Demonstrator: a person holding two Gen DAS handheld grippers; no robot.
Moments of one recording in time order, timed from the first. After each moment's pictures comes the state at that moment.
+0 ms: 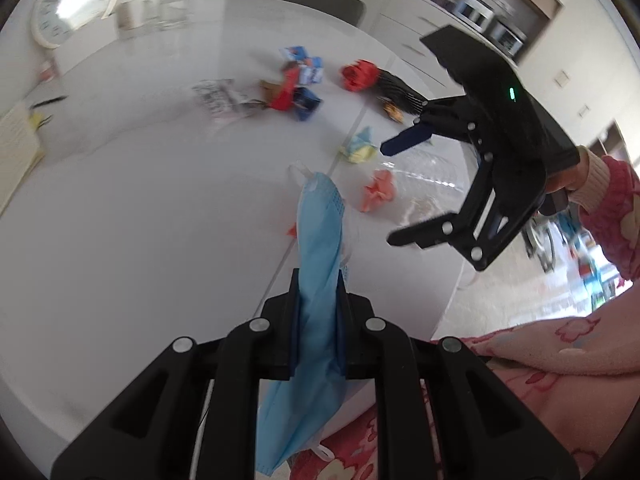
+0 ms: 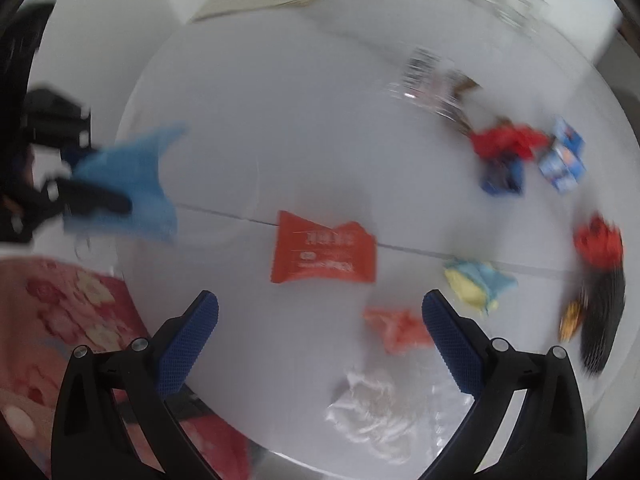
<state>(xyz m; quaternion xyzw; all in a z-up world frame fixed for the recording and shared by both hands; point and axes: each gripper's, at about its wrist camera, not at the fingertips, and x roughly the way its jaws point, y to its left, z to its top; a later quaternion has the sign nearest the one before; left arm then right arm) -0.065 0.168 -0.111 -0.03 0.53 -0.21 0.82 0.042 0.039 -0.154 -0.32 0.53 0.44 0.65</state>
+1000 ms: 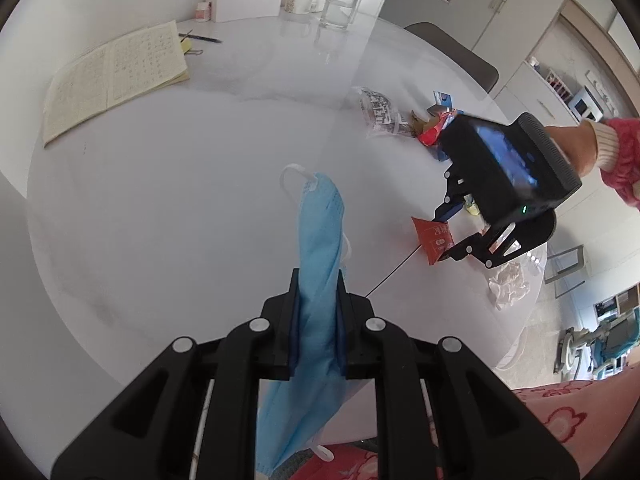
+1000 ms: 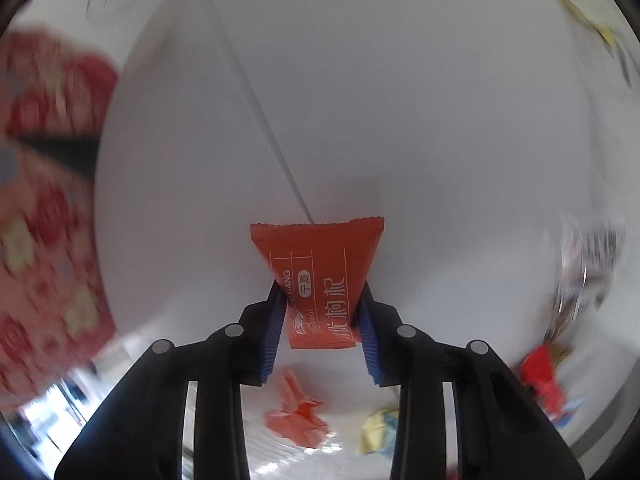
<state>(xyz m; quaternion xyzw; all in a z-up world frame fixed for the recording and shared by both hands) -0.094 0.235 -0.121 -0.12 0.51 -0.01 0.85 0.066 0.135 -0.202 -0.53 0.48 0.55 0.42</state>
